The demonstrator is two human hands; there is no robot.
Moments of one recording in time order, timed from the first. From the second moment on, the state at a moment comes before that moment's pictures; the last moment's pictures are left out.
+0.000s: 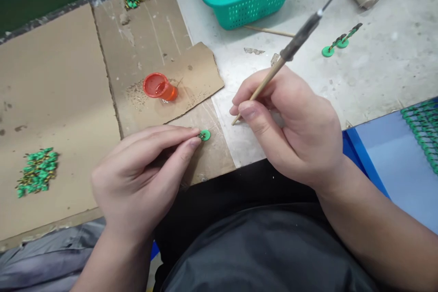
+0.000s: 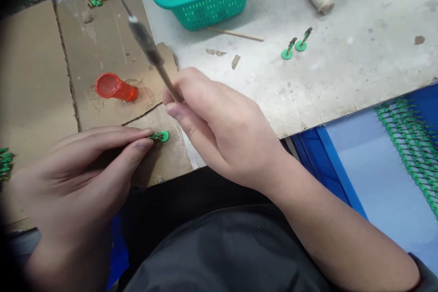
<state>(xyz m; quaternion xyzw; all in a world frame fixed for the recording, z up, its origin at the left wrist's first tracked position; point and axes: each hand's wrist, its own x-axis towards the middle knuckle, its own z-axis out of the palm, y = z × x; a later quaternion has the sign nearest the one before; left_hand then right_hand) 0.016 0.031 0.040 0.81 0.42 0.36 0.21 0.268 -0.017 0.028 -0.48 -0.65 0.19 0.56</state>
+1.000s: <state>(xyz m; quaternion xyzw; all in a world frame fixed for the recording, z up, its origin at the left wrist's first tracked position) 0.017 0.028 0.035 0.81 0.41 0.37 0.20 0.237 -0.021 0.028 -0.51 -0.70 0.17 0.48</state>
